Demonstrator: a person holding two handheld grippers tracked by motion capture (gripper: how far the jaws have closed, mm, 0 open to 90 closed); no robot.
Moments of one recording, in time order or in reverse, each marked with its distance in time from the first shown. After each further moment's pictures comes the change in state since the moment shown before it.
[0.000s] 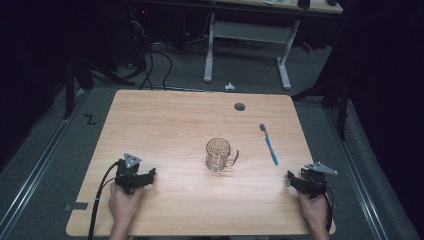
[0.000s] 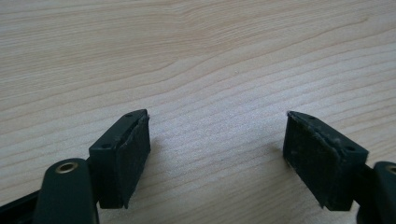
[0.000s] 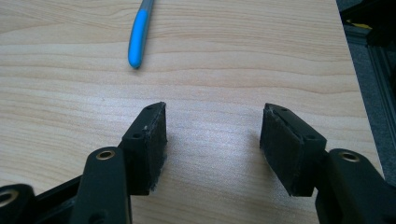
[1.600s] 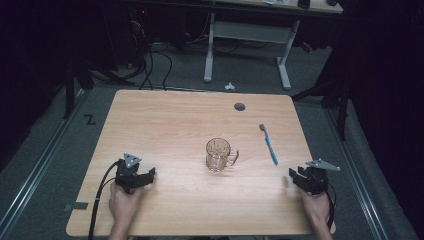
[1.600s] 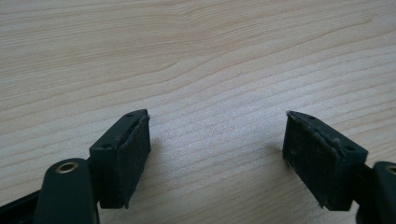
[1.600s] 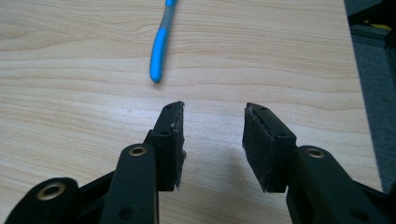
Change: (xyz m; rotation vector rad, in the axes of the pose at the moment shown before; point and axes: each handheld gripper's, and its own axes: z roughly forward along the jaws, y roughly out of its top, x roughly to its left) left arm 0.000 0.000 0.000 0.000 0.008 -0.004; right arm 0.002 0.014 -0.011 0.013 0.056 -0.007
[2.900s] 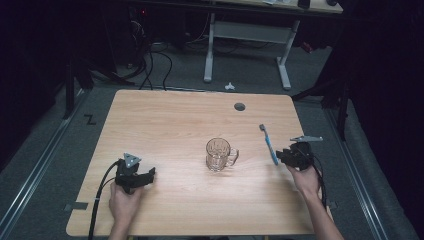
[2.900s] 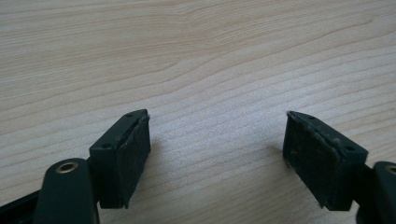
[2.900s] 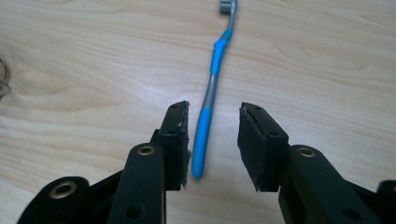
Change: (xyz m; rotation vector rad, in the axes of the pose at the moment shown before) left arm 0.000 0.000 0.000 -0.001 0.001 -0.002; right arm 0.018 0.074 0.034 0.086 0.102 -0.072
